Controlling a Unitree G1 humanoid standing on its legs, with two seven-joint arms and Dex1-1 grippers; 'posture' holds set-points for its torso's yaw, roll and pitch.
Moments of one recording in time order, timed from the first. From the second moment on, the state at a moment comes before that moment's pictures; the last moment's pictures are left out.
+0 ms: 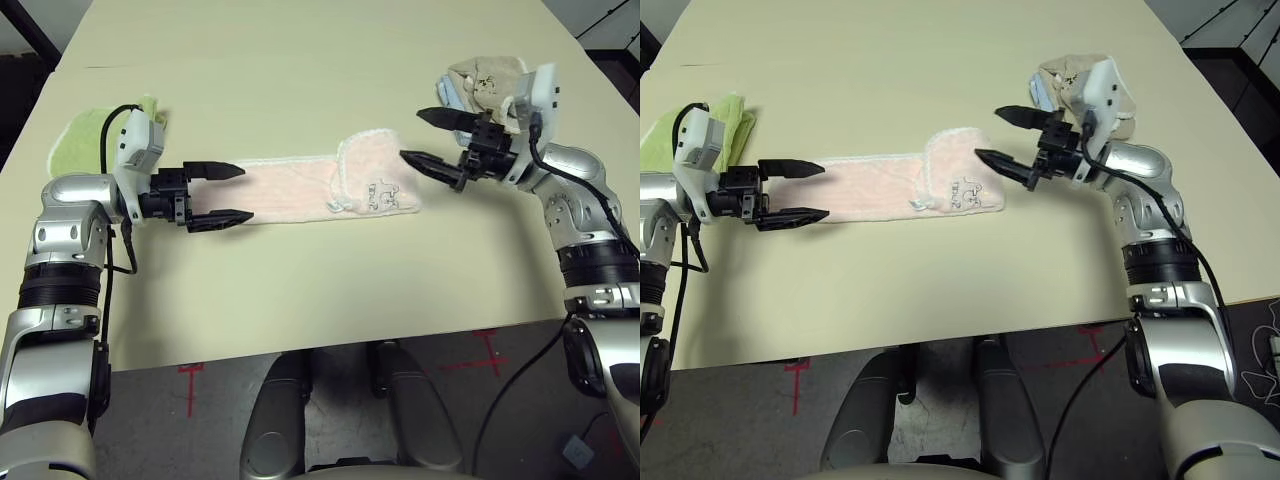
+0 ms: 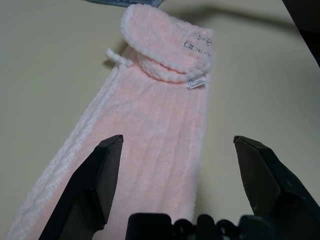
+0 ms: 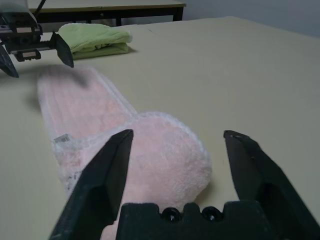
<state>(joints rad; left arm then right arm) -0.73 0.79 0.07 0.52 -0.35 0.10 -1.51 -0.88 -0.50 -0.08 0.68 0.33 -0.13 1.21</state>
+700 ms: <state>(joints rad) -0.71 0.76 0.10 0.48 -0.37 0.09 -1.45 -1.04 -0.29 -0.04 1.04 0.22 -0.35 1.33</state>
